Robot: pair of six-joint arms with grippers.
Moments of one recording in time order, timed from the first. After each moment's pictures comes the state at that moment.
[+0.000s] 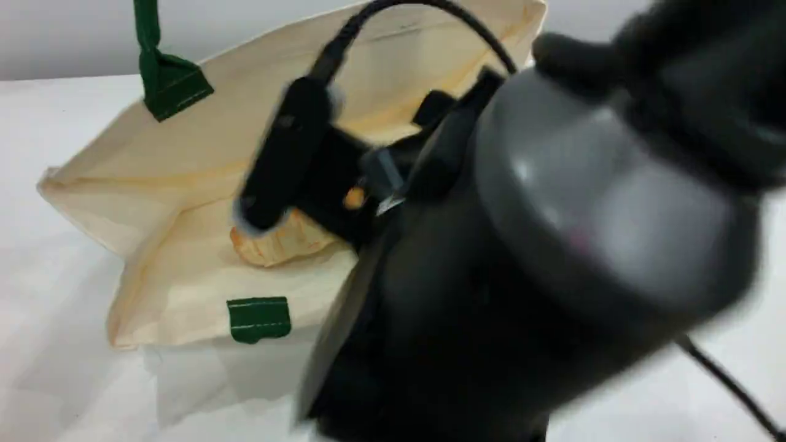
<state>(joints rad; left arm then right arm) -0.30 1.67 -1.76 -0.52 1.22 0.67 1.24 2.13 -0.97 1.52 -1.14 -1.57</state>
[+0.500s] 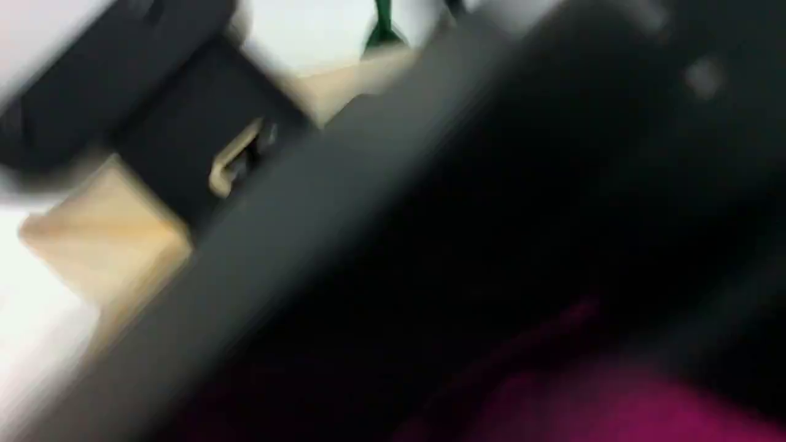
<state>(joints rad) -0.30 1.67 -1.76 -0.52 1.22 0.67 1.43 1.79 -0.96 1.75 -1.00 -1.57</state>
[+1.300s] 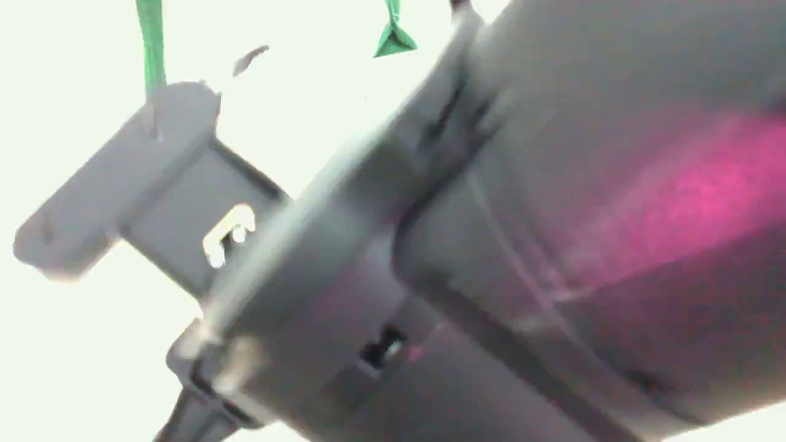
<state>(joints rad) -0.30 1.67 -1.76 -0.53 1.22 0.67 1.27 1.90 -0.97 1.64 -0.53 -1.57</state>
